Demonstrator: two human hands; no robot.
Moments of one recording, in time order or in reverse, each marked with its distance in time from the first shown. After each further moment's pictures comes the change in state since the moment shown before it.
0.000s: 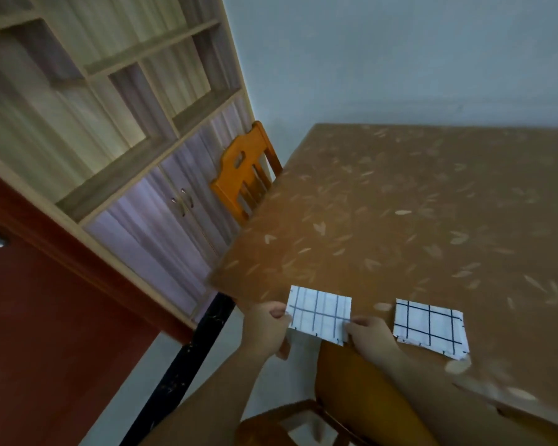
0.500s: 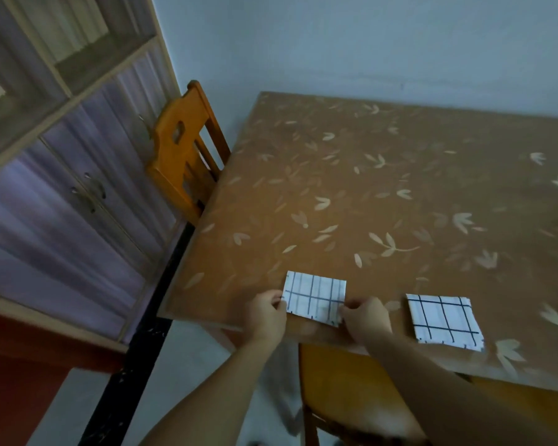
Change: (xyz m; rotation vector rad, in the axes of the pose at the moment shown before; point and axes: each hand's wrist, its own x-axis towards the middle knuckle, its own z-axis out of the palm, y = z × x) left_hand 0.149 -0.057 0.027 0.063 -0.133 0.141; right_hand 0.100 -0.017 0.053 -0.167 0.492 0.202
